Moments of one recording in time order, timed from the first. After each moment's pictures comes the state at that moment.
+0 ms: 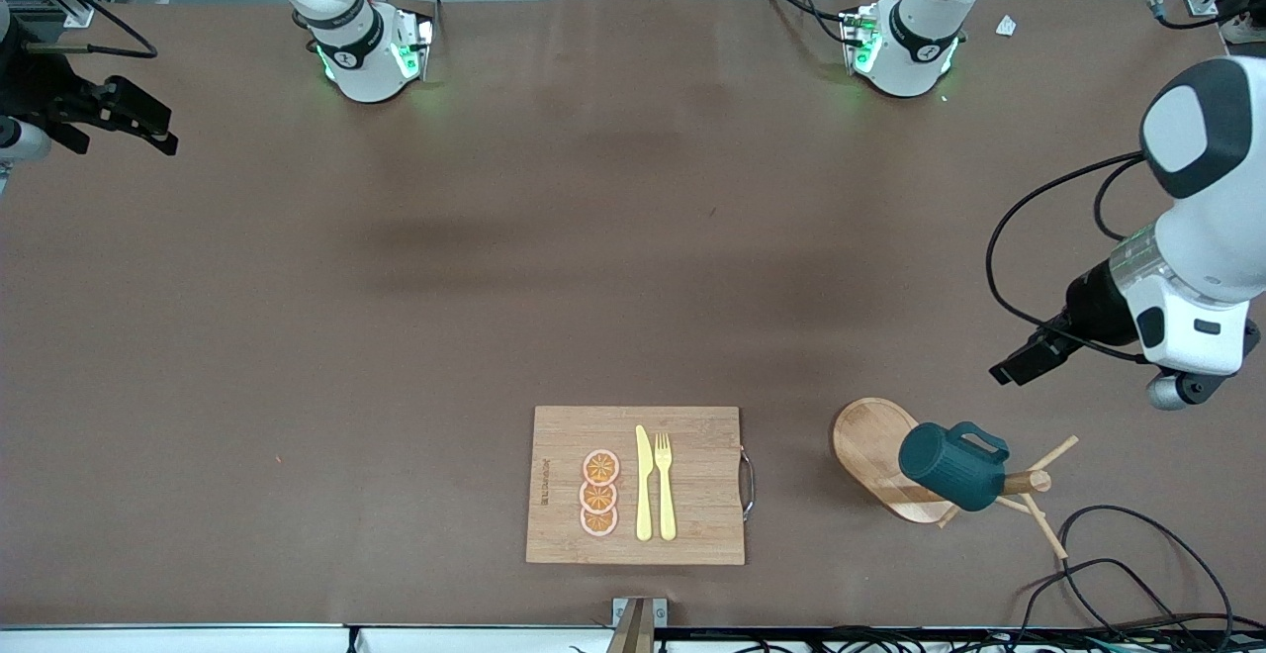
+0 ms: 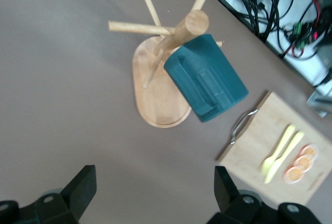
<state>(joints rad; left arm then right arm) 0.02 0.28 -0.14 -1.55 -0.16 2.00 -0.74 -0.07 -0.16 0.07 -1.69 -0.01 1.47 0.02</state>
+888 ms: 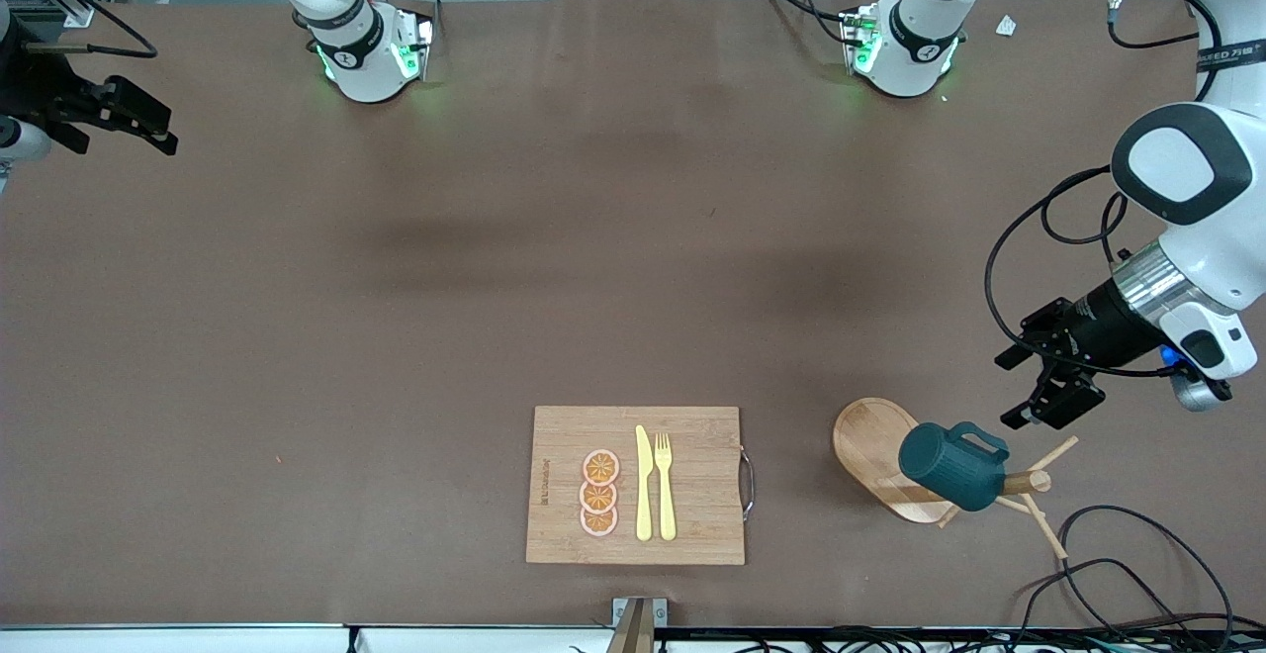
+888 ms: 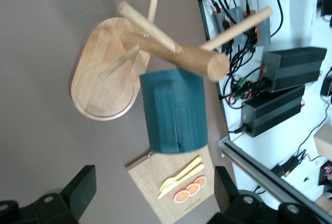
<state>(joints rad) 0.08 0.27 -0.14 -1.74 -0.53 2.35 -0.89 -0.07 -0.16 0.07 -1.69 -0.01 1.47 0.02</state>
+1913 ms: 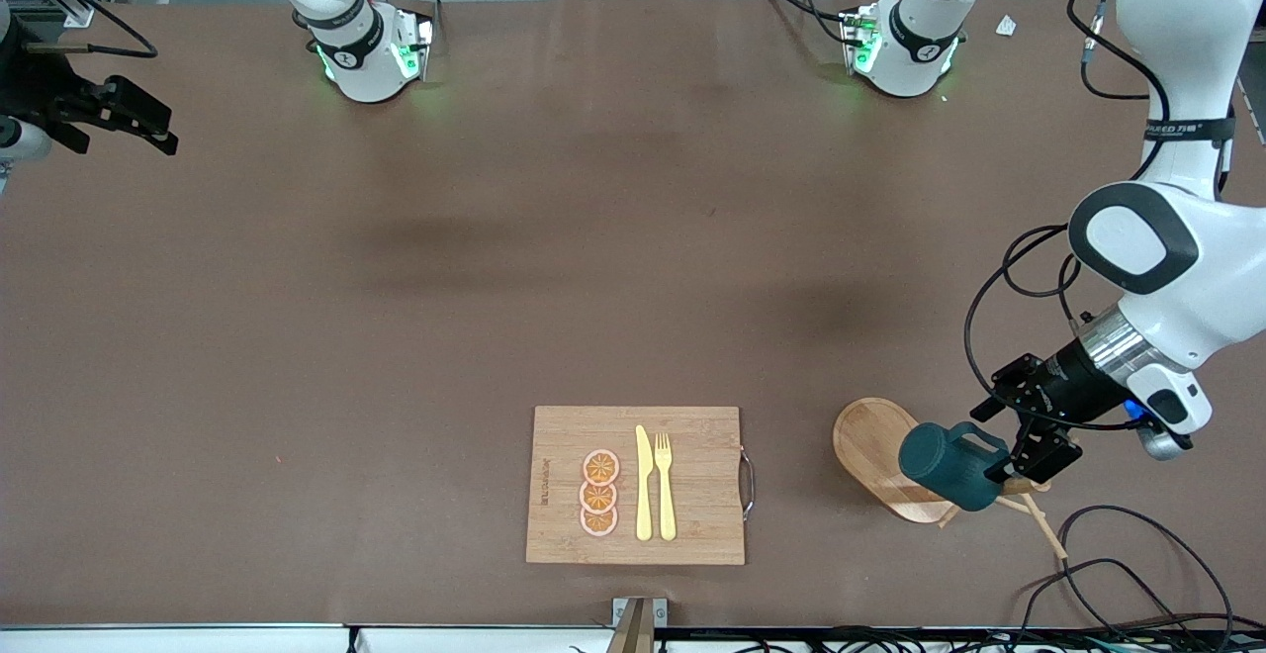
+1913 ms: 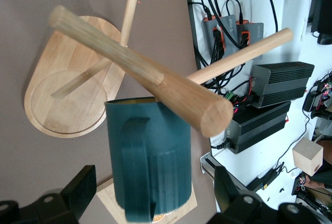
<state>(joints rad) 0.07 0.46 -0.15 -1.64 -0.62 2.47 -0.86 -0.07 -0.16 0.07 -1.69 -0.01 1.47 0.02</state>
